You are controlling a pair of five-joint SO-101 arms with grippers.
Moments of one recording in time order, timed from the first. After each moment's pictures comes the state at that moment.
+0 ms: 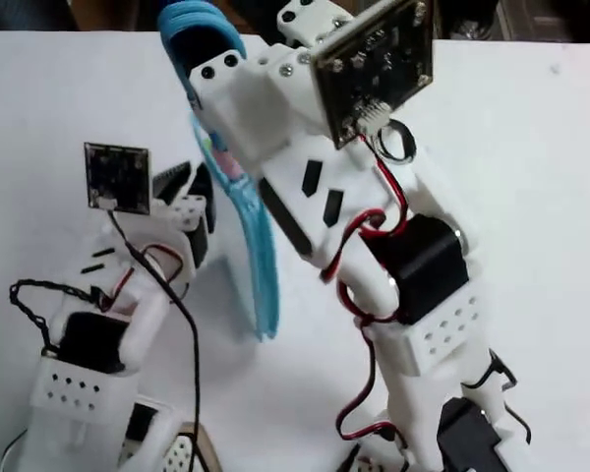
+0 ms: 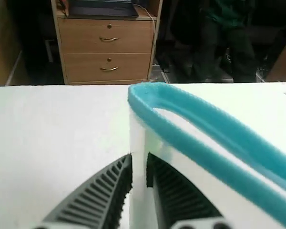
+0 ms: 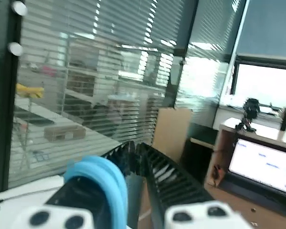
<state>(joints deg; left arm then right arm) 9.0 -62.5 52.1 42.0 7.6 -38.2 -17.1 -33.0 42.9 10.1</state>
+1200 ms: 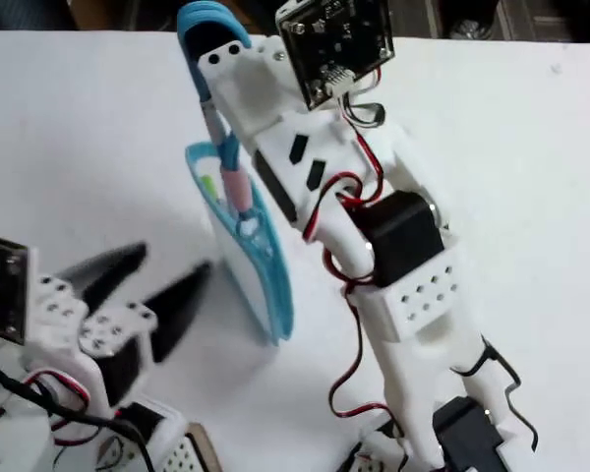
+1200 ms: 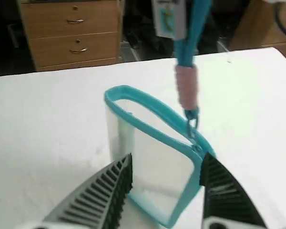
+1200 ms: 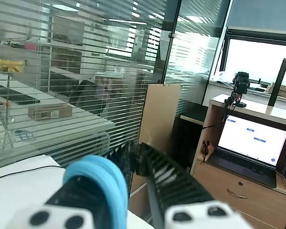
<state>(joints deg) 21.2 -63.3 0.2 100.5 8.8 -35.3 -17.2 -22.3 36.8 10.1</state>
